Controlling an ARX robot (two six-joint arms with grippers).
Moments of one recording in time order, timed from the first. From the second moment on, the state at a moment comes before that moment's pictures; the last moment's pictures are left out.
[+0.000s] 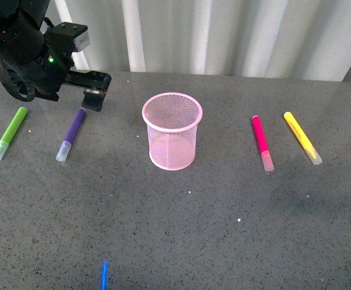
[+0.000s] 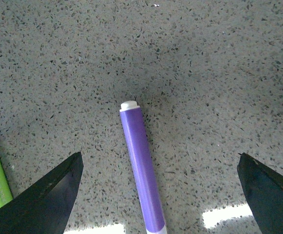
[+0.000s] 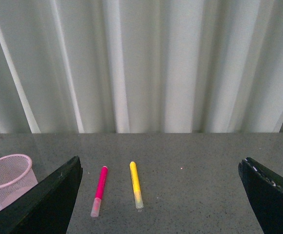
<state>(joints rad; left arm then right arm) -0.11 2.28 1.53 -0.27 -0.02 0.15 0.00 0.00 0.02 0.00 0.00 0.00</state>
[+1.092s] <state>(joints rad) -0.08 2.45 1.63 -0.23 0.01 0.20 0.00 0.00 0.02 0.00 0.00 0.00</state>
